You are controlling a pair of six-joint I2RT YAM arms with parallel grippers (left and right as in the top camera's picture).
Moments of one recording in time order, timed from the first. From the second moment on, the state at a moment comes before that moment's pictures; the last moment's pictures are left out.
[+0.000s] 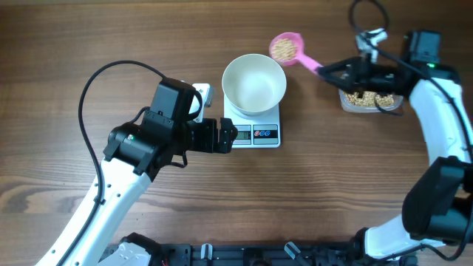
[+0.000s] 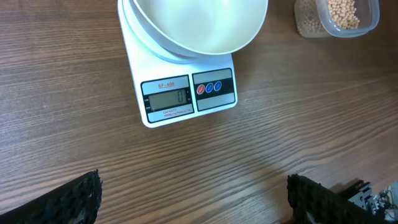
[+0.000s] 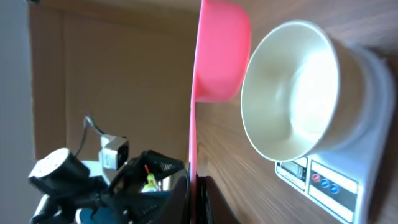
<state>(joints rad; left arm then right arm) -0.44 1.23 1.11 -0.87 0.26 -0.36 -0.15 1.73 1.33 -0.75 -1.29 0.23</state>
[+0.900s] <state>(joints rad) -0.44 1.23 1.11 -0.87 0.26 -0.36 0.25 1.61 1.33 -0.70 -0.45 0.07</state>
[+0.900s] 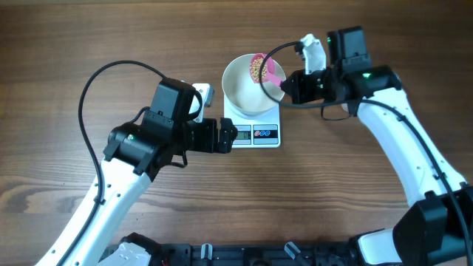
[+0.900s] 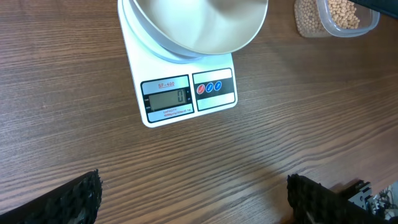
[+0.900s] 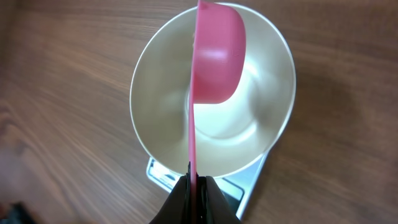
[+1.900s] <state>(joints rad) -0.44 1.23 1.11 -0.87 0.26 -0.36 0.46 1.50 1.33 -0.70 -0.04 -0.11</state>
